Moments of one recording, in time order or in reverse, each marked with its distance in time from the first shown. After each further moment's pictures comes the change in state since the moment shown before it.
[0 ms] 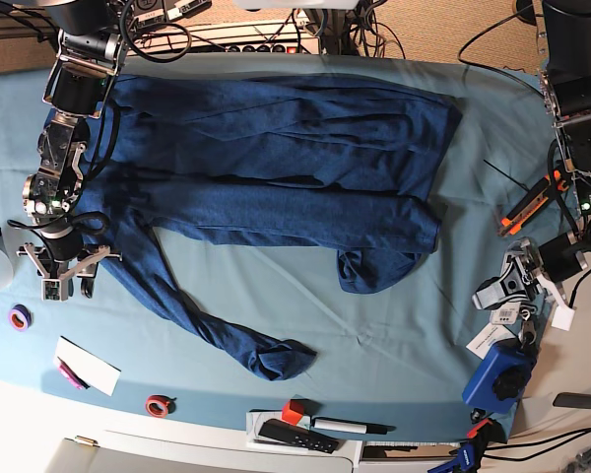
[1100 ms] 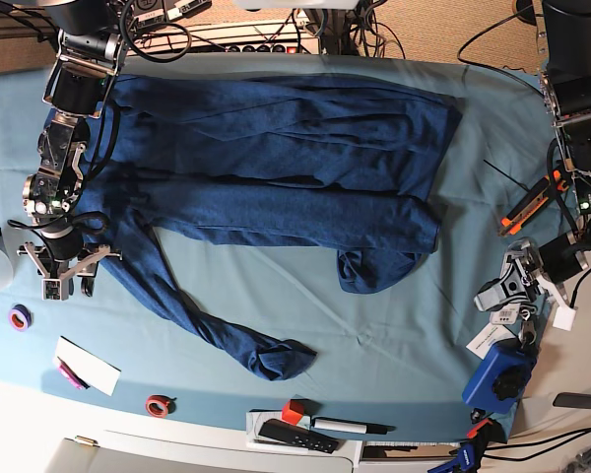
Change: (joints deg) left arm 0.1 0.0 0.0 0.0 2.2 0.0 -2.6; right arm 0.0 0.0 0.0 0.0 0.0 0.0 -0.7
